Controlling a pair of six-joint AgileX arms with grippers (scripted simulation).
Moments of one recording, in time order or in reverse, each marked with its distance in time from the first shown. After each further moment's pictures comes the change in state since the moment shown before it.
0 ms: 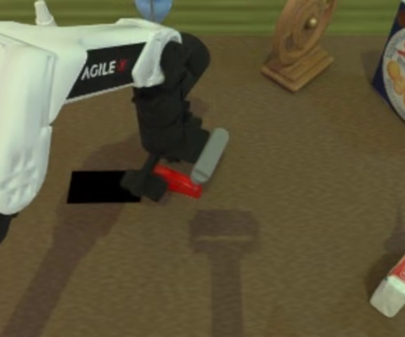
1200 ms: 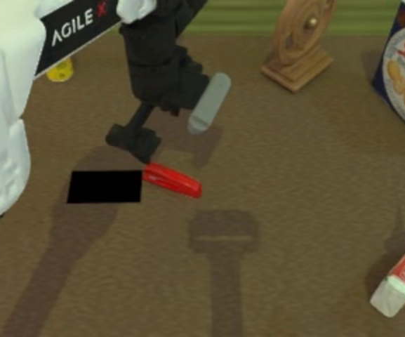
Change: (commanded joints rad) left arm -0.002 -0.074 0.271 -0.345 -0.001 -0.003; right arm 0.000 0.000 0.000 0.000 0.000 0.000
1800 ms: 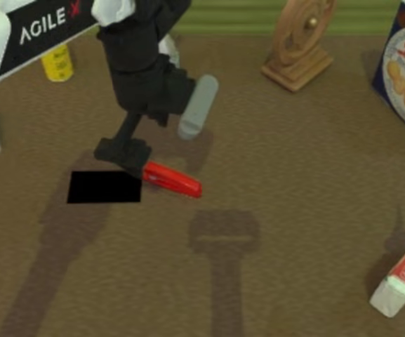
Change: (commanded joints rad) left arm 0.018 -0.125 -0.172 0.025 0.055 -0.078; right arm 0.000 0.000 0.000 0.000 0.000 0.000
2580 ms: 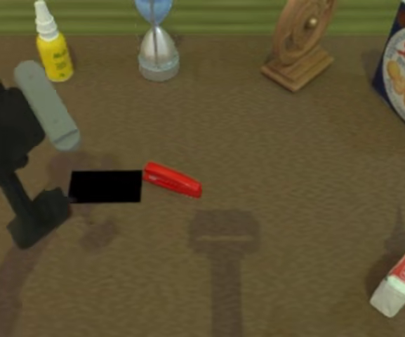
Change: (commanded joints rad) left arm 0.206 -1.065 -1.000 0.535 0.103 -0.648; right arm 0.000 0.000 0.000 0.000 0.000 0.000
